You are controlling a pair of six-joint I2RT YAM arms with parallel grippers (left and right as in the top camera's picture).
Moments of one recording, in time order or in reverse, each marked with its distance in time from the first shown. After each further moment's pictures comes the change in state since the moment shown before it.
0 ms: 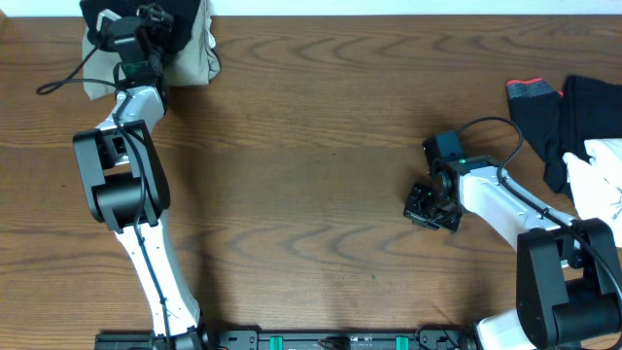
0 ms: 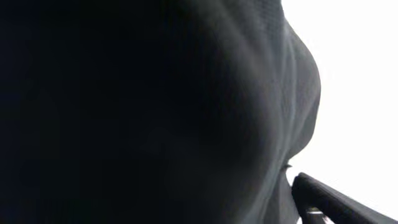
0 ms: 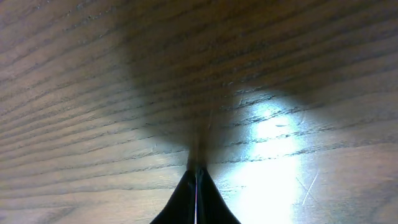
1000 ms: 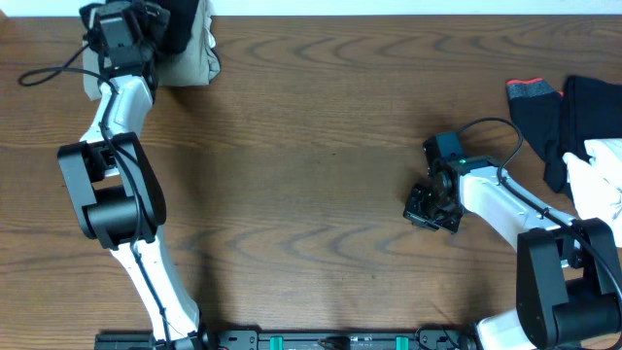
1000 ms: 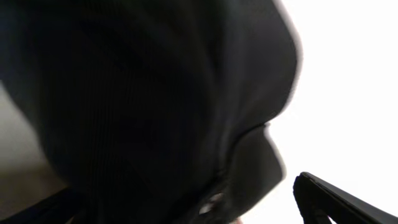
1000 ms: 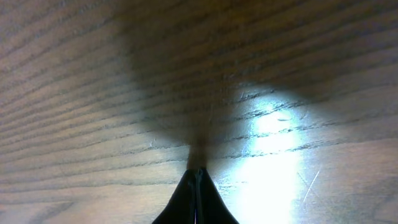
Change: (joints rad) left arm 0.000 -0.157 0.012 -0.390 0.002 -0.012; right arm 0.000 0.000 0.000 -0.011 -0.016 -0.010
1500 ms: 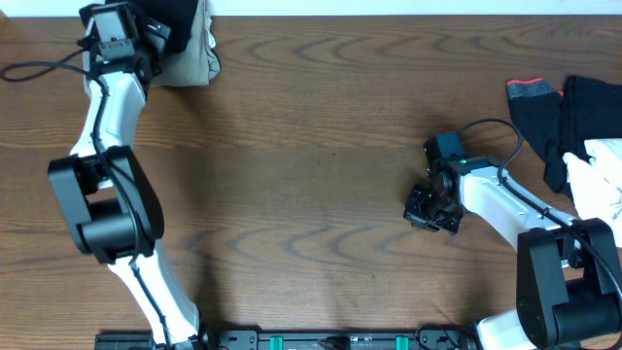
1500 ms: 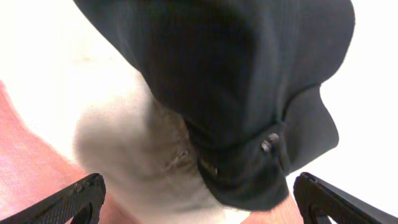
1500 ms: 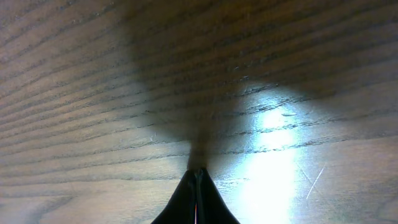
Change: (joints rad) left arm 0.000 -0.116 0.000 -0.317 -0.074 0.124; right arm -0.004 0.000 -0.003 0.003 -0.014 -0.013
